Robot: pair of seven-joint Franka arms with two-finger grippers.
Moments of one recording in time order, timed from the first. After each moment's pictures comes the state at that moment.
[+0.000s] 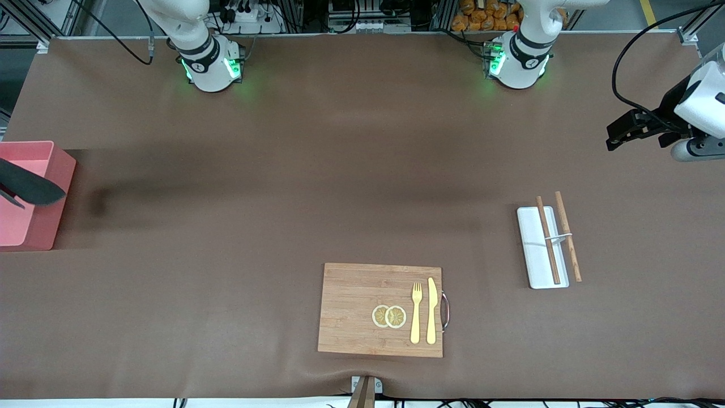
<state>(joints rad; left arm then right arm) -0.11 0.00 0.01 -1.56 0.02 1.52 -0.14 -0.51 0.29 -0.07 -1.45 -0.14 1.62 -0.66</state>
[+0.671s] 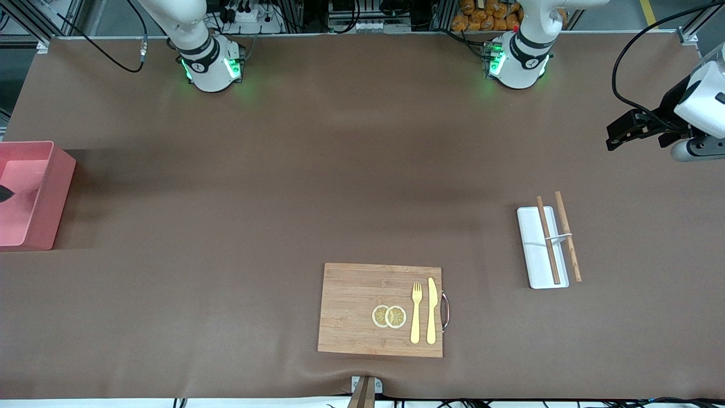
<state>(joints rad) -0.11 0.00 0.01 -1.56 0.02 1.52 -0.14 -0.64 0.40 -0.07 -1.45 -0.27 1.87 -0.76</state>
